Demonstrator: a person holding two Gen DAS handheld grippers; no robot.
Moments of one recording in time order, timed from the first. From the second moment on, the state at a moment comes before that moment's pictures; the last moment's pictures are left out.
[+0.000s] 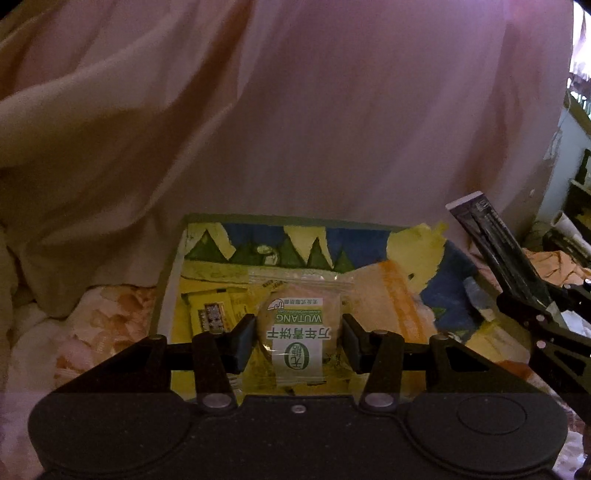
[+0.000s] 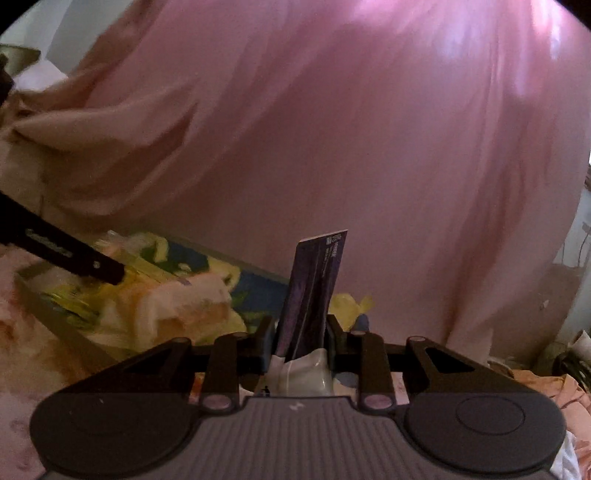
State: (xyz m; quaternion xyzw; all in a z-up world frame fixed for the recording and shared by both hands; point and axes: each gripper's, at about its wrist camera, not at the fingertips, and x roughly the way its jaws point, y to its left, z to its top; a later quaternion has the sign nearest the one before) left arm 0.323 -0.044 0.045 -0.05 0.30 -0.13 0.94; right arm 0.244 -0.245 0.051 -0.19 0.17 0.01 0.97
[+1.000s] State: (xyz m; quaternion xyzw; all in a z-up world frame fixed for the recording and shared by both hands) left arm 0.309 -0.044 0.051 -0.10 0.29 -0.10 0.95; right arm 0.228 -0.279 0.070 -0.08 0.16 0.00 0.98
